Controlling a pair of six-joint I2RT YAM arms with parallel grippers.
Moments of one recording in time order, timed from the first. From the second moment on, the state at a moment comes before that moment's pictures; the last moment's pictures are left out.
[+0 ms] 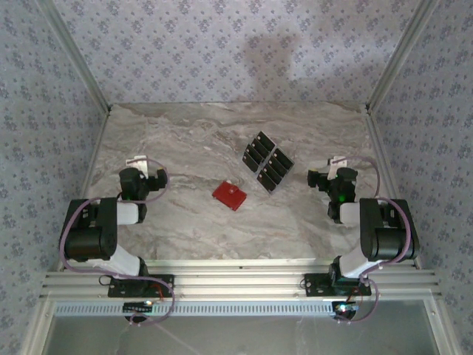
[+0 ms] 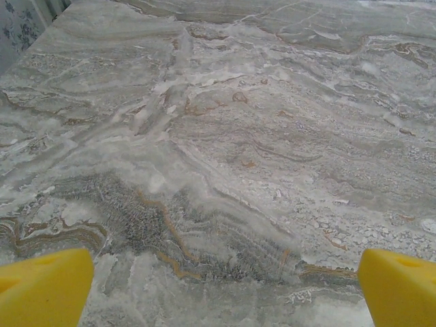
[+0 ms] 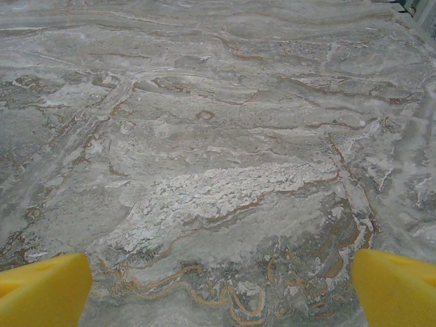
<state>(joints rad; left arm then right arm) 0.03 1.54 0.40 0.73 -0.01 -0.03 -0.04 1.53 0.38 0.70 -0.02 -0.02</state>
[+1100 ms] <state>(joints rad) -0.18 1.07 0.72 -0.31 -0.06 -0.61 0.66 1.45 1.03 -0.36 -0.12 0.41</state>
